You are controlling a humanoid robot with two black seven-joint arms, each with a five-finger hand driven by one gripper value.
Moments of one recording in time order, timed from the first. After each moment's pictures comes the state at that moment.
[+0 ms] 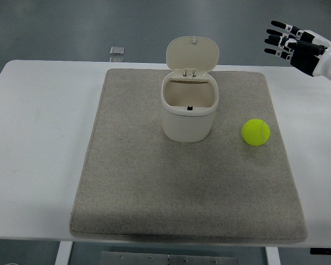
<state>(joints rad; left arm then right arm) 0.05 0.00 -0.04 -0.12 0.01 -0.12 -0.04 1.09 -0.52 0.38 0.68 -0.03 0.37 0.04</state>
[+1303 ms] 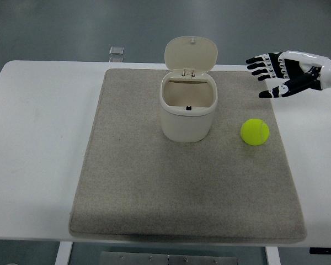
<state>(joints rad) 0.05 0.00 -0.04 -0.12 0.01 -0.12 -0.04 1.08 -0.72 0.35 1.02 -0.80 0.53 0.23</state>
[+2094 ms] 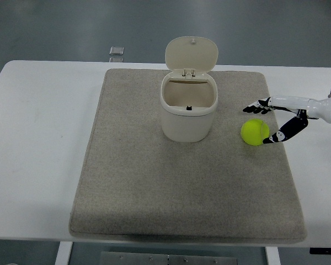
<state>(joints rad) 0.05 0.00 -0.04 -0.12 0.01 -0.12 -0.04 1.00 -0.73 0.29 1.11 -1.29 0.39 0.30</state>
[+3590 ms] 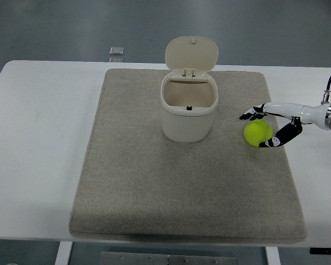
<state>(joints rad) 0.05 0.00 -0.04 -0.12 0.01 -0.12 -0.04 0.99 -0.71 0.26 1.11 -1.36 0.32 0.34</state>
